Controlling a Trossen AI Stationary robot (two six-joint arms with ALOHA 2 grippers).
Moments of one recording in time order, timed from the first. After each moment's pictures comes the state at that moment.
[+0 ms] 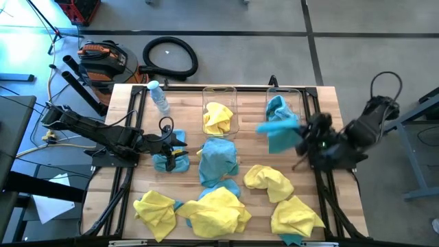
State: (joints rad) left arm -0.25 0.91 0.55 -0.26 -0.35 -0.36; right arm 0.65 1.04 1.31 -1.57 0.93 1.37
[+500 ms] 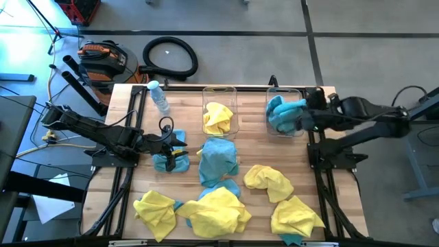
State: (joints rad) left arm -0.25 0.91 0.55 -0.26 -0.36 -0.36; right arm 0.06 1.00 1.31 -1.57 0.75 0.94
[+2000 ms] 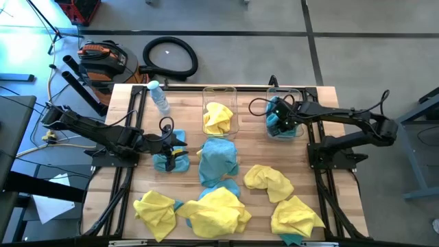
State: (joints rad) left arm -0.25 0.91 0.55 -0.26 -0.35 -0.32; right arm -0.52 1.24 0.68 -0.76 0.09 0.57
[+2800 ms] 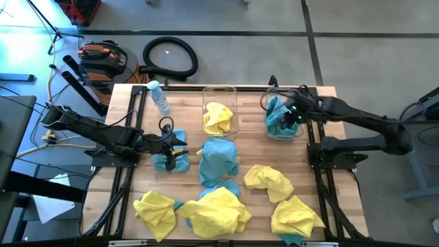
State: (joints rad) left arm -0.25 0.91 0.55 -0.26 -0.38 -0.32; right arm -0.40 0.96 0.90 -1.04 0.25 0.66
